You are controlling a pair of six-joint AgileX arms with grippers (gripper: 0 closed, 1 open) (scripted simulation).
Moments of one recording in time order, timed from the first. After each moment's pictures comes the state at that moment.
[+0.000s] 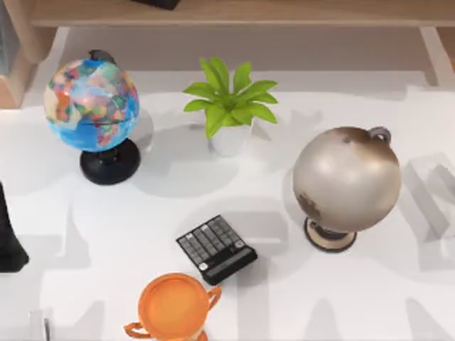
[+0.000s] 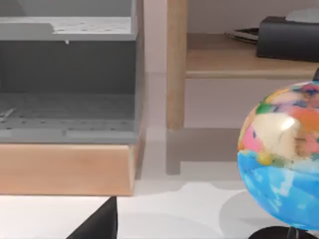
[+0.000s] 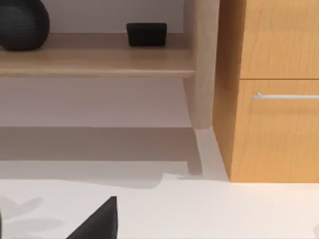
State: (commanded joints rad) left arm 0.00 0.00 0.00 0.00 0.00 0.00; right arm 0.00 0.00 0.00 0.00 0.00 0.00
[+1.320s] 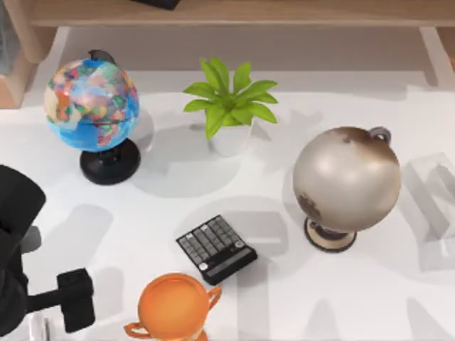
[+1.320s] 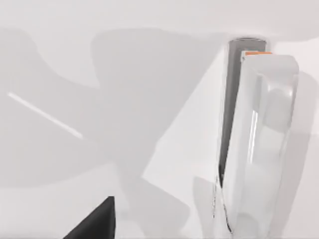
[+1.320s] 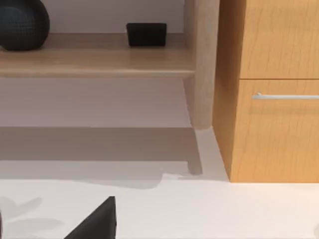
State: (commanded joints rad) left arm -0.34 1.14 0.60 -1.00 0.00 -0.62; right arm 0.00 0.00 0.00 0.00 0.00 0.00
